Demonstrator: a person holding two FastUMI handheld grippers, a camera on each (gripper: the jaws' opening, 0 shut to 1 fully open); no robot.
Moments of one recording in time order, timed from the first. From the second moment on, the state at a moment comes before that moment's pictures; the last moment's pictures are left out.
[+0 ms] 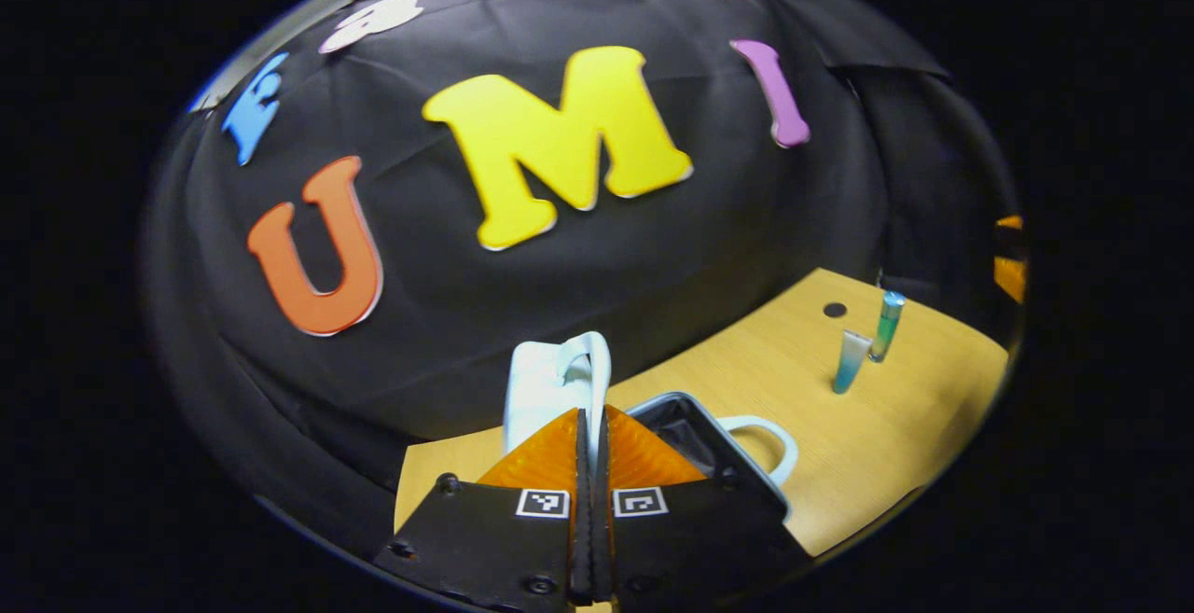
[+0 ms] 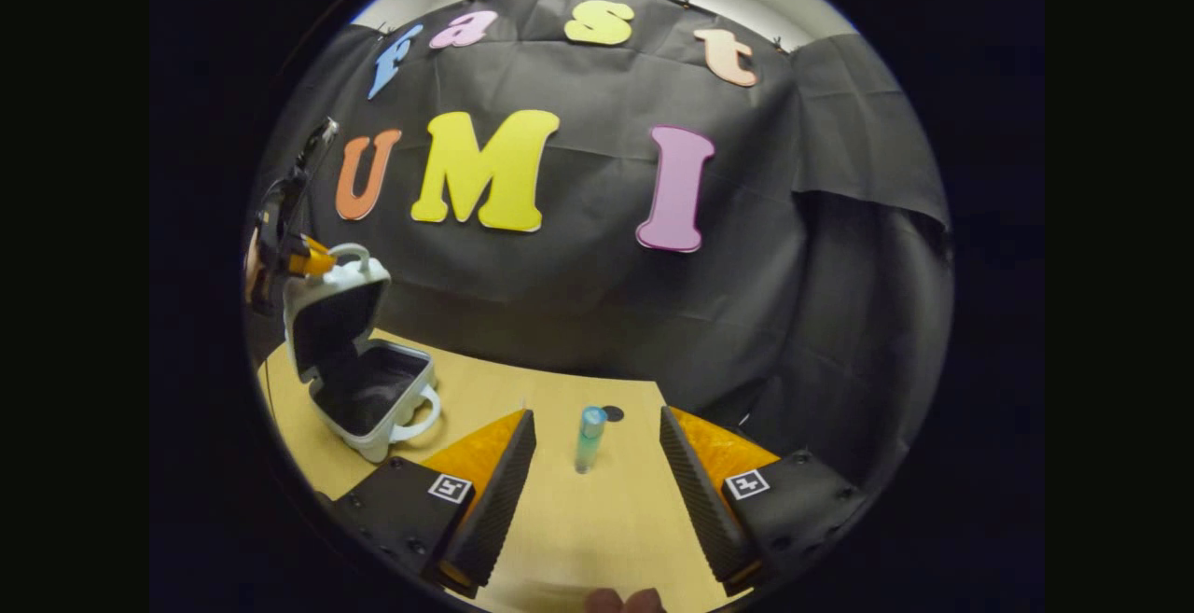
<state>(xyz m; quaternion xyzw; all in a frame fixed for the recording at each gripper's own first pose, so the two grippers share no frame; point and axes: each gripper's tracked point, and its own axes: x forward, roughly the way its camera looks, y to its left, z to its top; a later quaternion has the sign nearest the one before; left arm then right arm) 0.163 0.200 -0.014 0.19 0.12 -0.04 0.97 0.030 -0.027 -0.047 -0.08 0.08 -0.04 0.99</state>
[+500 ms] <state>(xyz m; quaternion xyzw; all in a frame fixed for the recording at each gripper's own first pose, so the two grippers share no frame) 0.169 0.467 -0.118 -0.03 0.13 0.10 0.99 0.048 0.050 -0.030 -0.11 0.09 -0.01 0.99</state>
